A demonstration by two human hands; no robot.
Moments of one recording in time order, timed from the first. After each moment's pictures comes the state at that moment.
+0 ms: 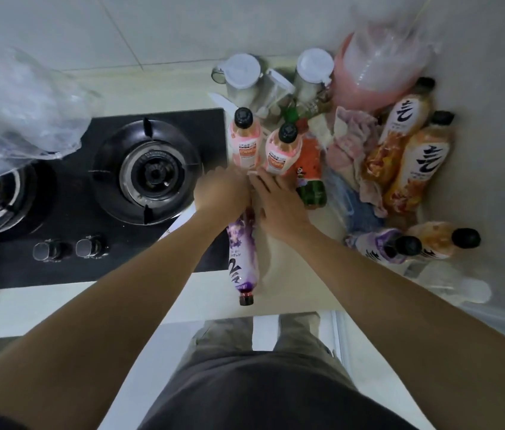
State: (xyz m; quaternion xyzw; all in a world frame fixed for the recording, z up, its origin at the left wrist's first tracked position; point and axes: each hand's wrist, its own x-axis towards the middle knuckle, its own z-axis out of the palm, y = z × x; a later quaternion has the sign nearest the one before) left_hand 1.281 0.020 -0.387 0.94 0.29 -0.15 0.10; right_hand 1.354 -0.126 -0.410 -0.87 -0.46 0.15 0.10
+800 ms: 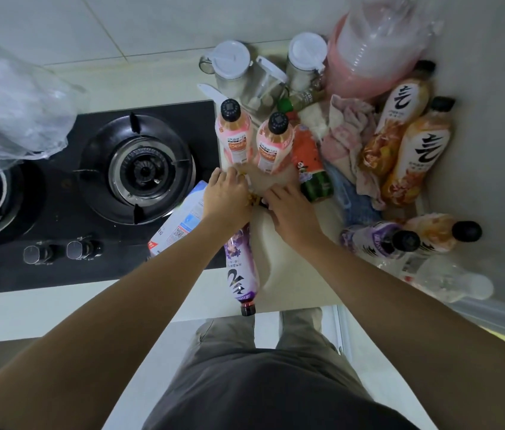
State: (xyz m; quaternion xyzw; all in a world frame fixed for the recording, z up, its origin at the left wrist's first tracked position) left_hand 1.284 -0.010 -0.396 0.97 0.19 -0.13 0.06; right_hand 1.358 -0.170 -0.440 -0.87 -0.47 0.09 0.13
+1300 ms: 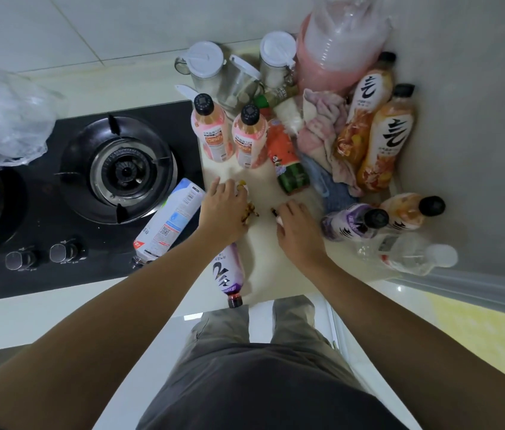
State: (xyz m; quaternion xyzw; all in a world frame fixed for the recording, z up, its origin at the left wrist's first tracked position) left_hand 1.270 -0.046 -0.399 0.98 0.08 -0.18 0.00; right_hand 1.322 -0.238 -0.428 -0.91 -0.35 0.10 0.18
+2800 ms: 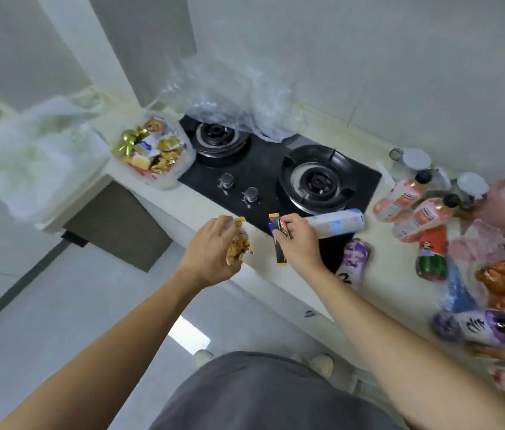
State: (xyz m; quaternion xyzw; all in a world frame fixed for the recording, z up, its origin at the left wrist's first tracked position) left_hand 0.871 -0.012 -0.291 0.90 0.41 0.06 0.13; right_hand 1.090 -0.060 -0.317 -0.76 -0.42 0.33 0.37
